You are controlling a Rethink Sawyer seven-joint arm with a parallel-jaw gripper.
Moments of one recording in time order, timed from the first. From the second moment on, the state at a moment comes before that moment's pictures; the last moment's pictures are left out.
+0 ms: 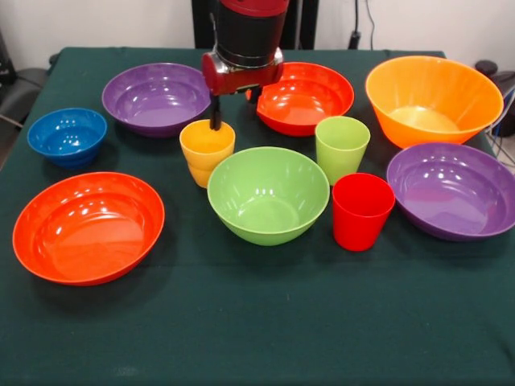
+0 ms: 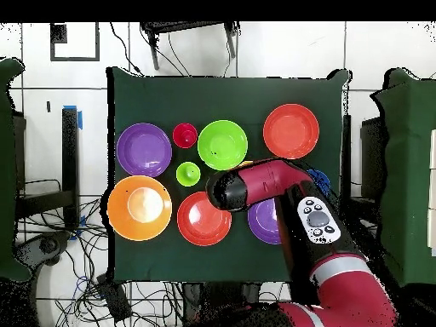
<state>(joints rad) -0.48 -0.58 0.32 1.67 -0.69 0.63 1.57</state>
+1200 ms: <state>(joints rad) -0.54 -0.55 0.35 1.67 -0.72 0.60 1.57</state>
